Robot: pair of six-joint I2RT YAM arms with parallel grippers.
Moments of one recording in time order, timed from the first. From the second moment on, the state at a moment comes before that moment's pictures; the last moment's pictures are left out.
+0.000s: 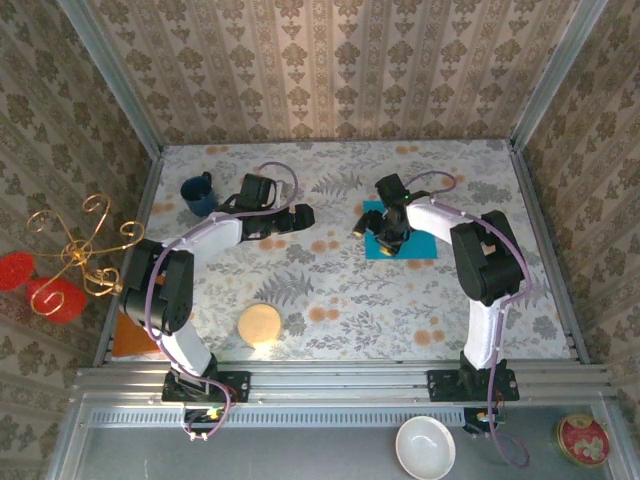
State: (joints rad) left arm -0.41 1.71 1.10 -0.26 0.34 -0.46; right arm 0.37 1.95 1.28 -0.53 -0.25 0.95
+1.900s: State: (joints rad) left arm -0.68 1.82 1.17 -0.35 0.39 -0.74; right arm 0.35 1.75 1.00 -0.36 -0.27 1.02
